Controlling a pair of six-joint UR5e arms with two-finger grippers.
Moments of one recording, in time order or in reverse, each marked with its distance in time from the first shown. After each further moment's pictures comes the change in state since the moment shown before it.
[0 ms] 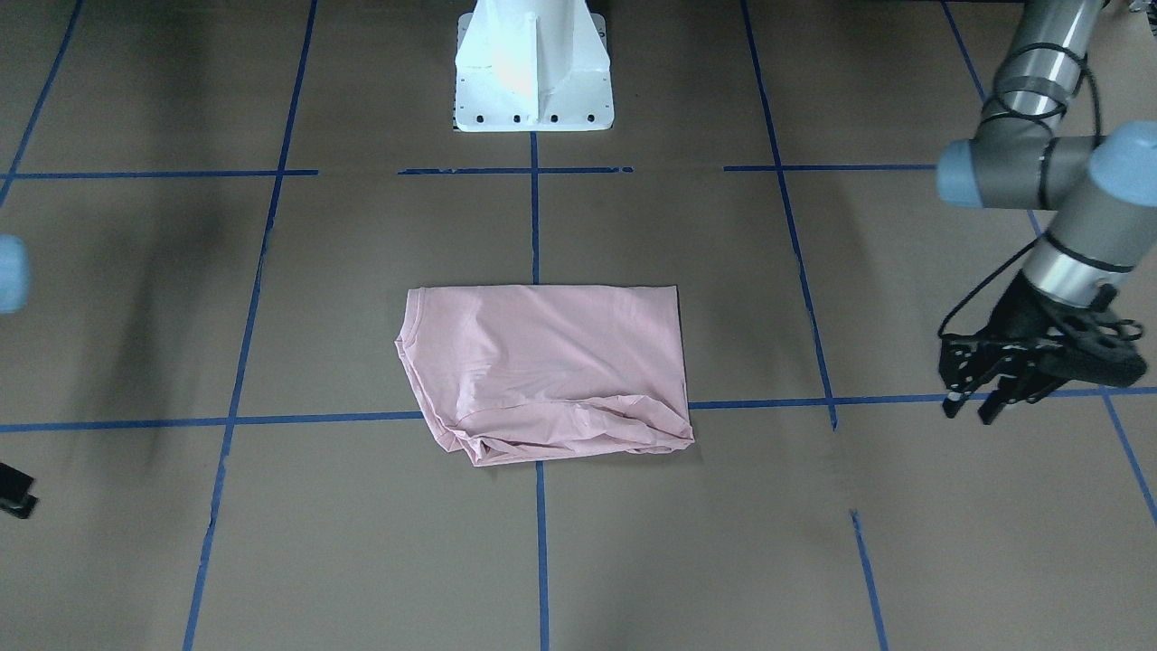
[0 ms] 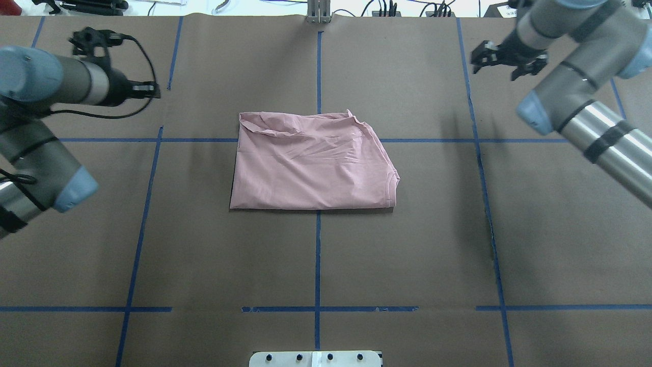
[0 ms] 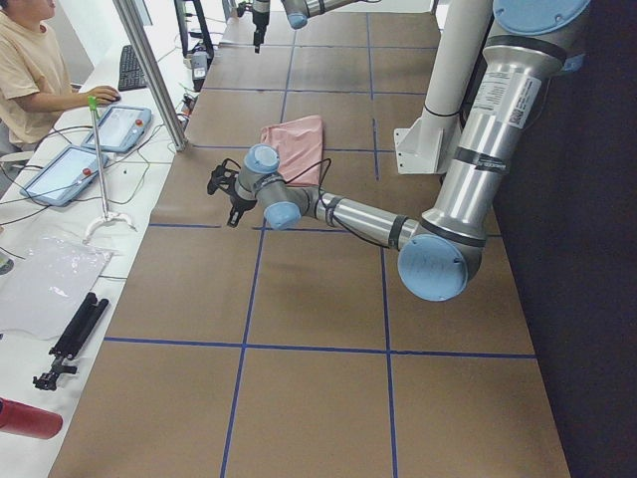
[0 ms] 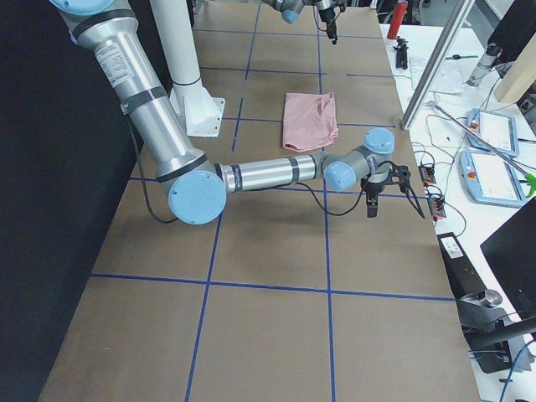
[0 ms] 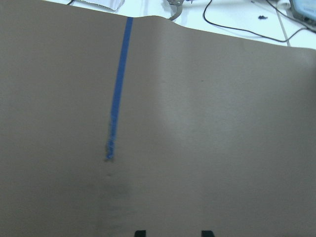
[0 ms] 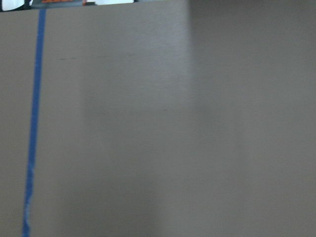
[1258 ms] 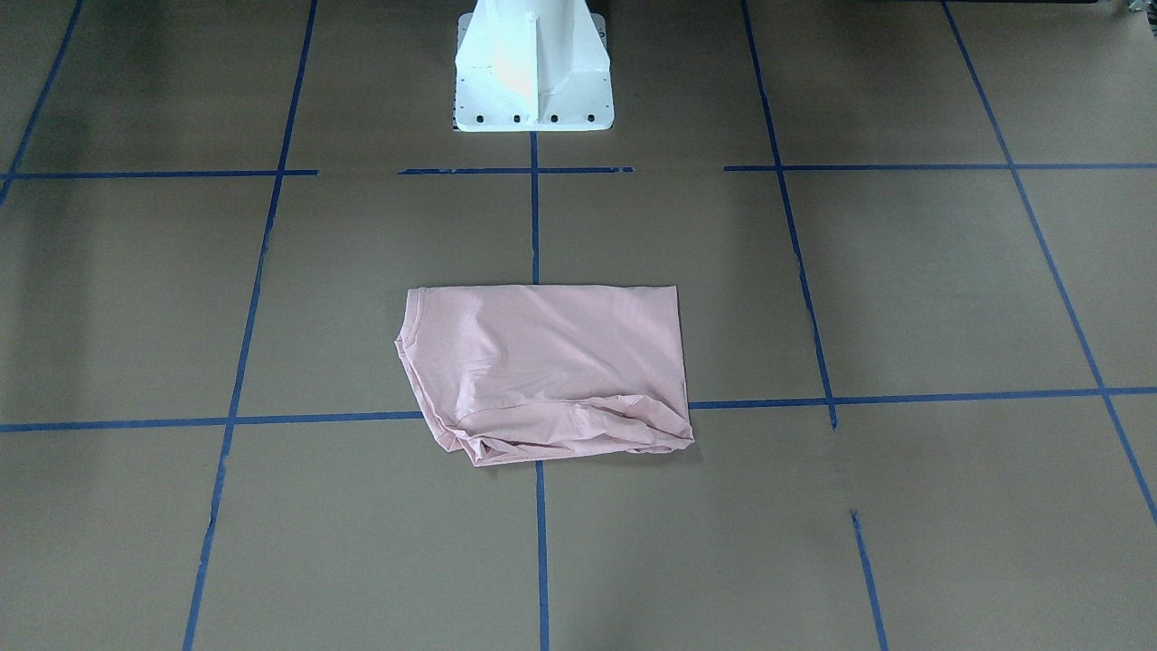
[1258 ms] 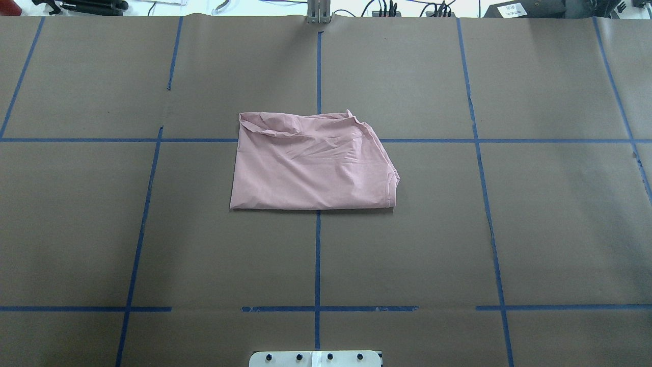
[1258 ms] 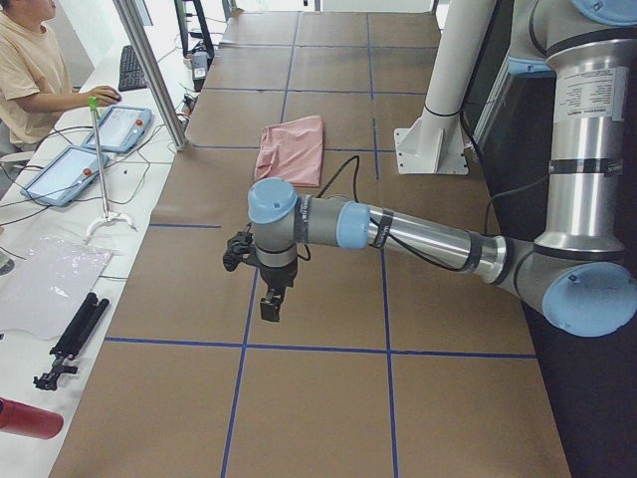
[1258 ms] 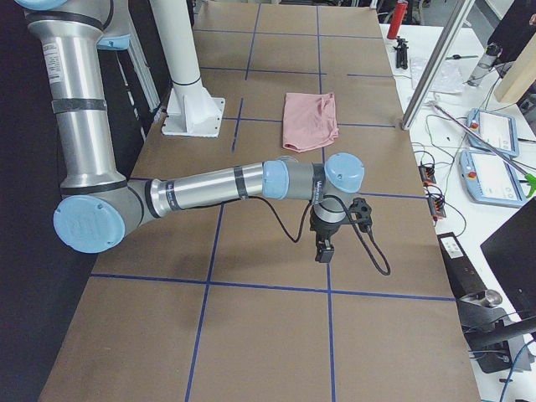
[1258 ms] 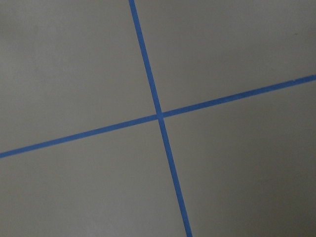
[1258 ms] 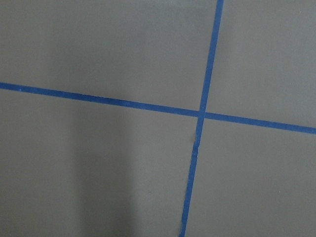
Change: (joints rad) left arm -0.368 0.350 -0.390 0.866 -0.172 0.730; right arm 0.209 -0.341 0.453 -0.617 0.090 -0.669
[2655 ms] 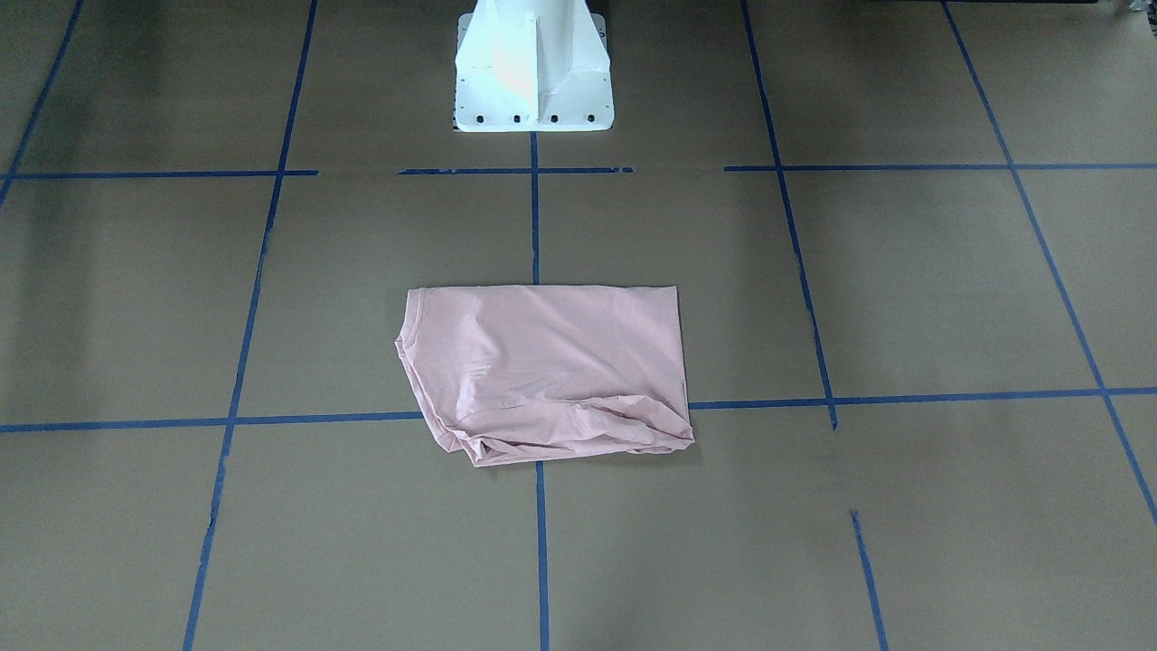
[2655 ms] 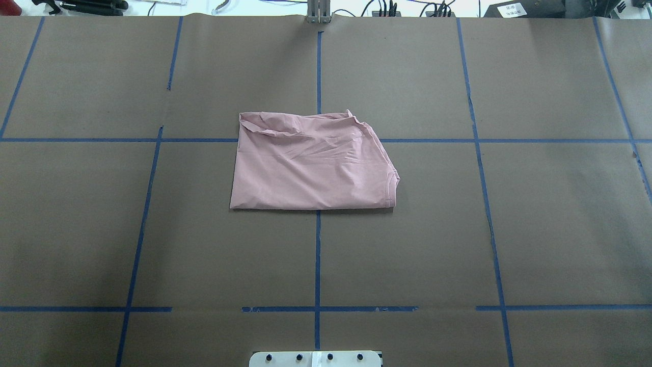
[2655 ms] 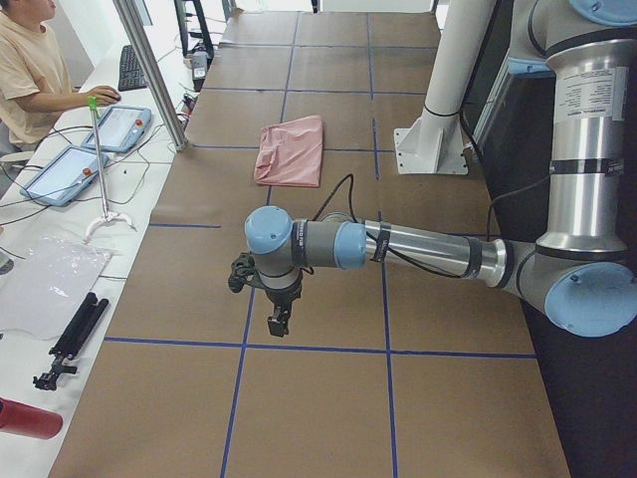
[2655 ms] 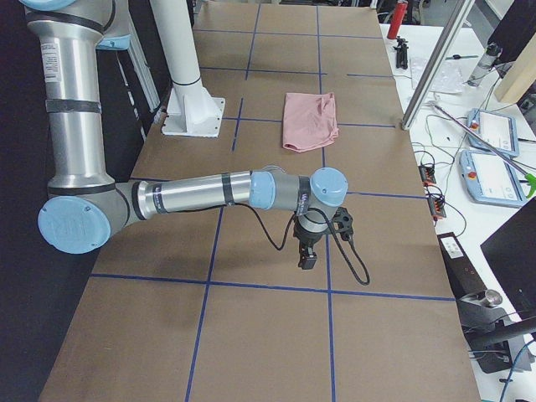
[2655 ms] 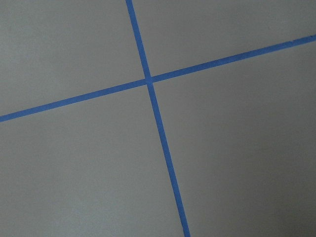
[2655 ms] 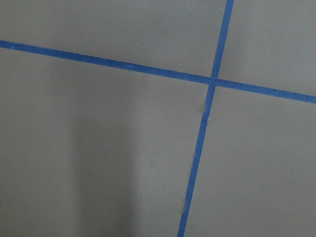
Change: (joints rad) left arm 0.004 -0.040 0.130 -0.009 -0.102 0.028; right arm -0.017 -0.083 0.037 0.016 0.018 -0.040
